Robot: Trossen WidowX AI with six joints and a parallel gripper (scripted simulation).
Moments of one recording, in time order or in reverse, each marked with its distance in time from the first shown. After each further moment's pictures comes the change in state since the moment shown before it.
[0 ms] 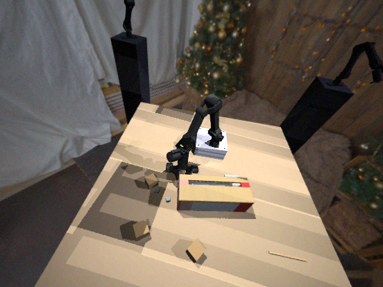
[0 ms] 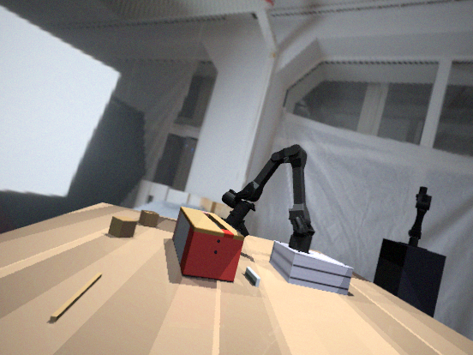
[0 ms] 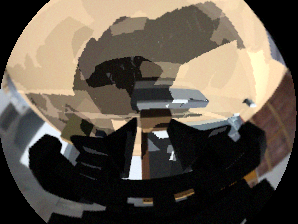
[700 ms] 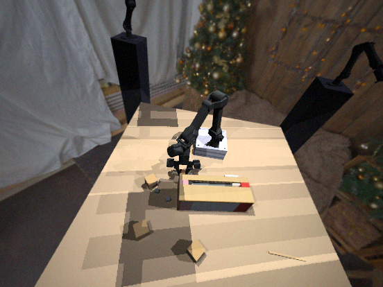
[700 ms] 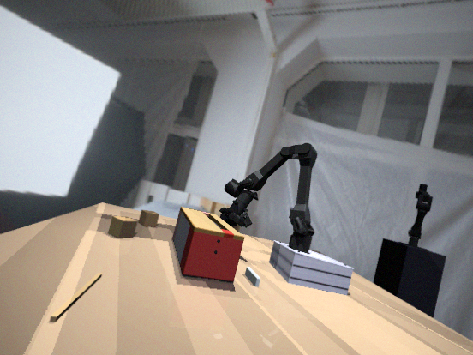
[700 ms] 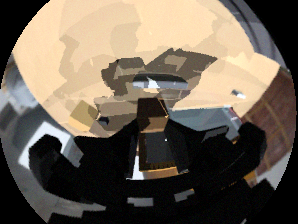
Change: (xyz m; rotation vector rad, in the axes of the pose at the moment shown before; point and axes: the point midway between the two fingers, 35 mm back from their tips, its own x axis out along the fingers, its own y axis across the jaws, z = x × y) arm -0.043 -0.003 -0.019 -0.008 -0.001 -0.015
